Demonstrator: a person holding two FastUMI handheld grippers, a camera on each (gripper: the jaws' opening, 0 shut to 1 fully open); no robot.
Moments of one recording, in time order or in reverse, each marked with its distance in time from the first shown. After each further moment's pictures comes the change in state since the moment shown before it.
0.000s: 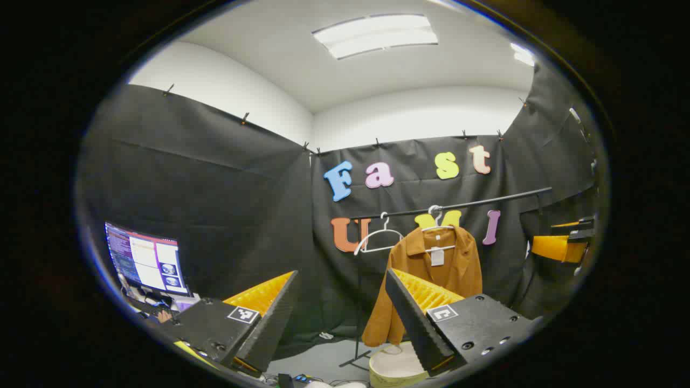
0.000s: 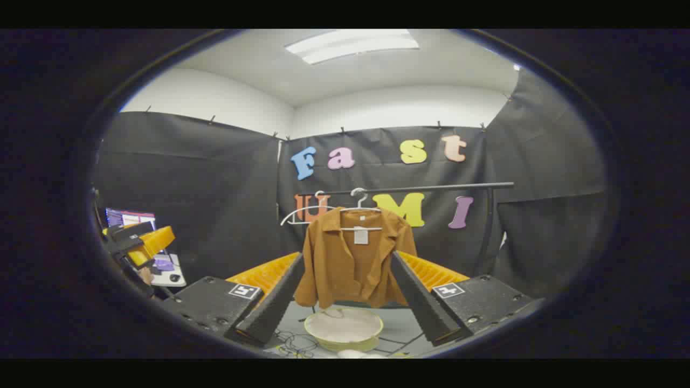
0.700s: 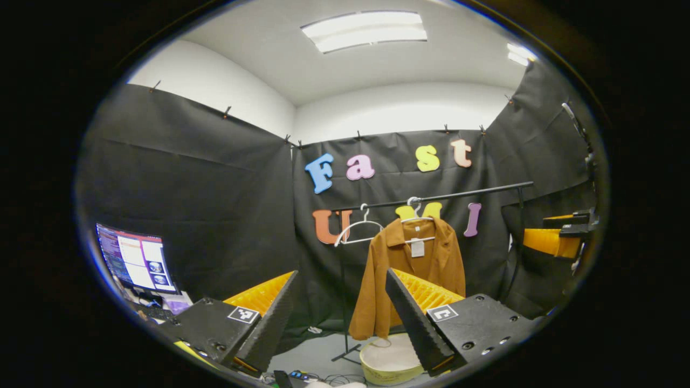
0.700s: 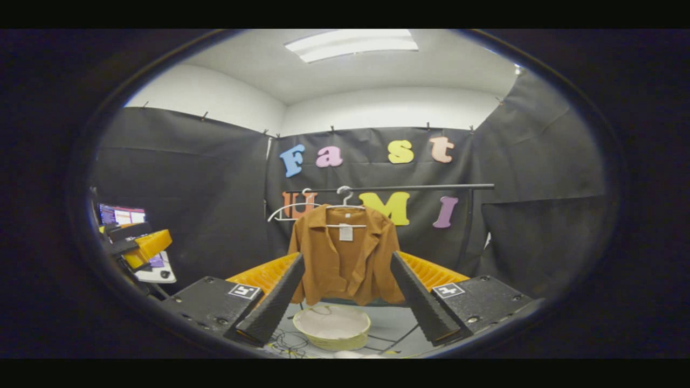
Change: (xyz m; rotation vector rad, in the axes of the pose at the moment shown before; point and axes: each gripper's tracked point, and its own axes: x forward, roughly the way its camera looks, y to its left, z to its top) left arm -0.012 -0.028 -0.010 0.004 0.053 -0.114; right arm -0.021 -0.014 -0.007 -0.004 0.006 -0.075
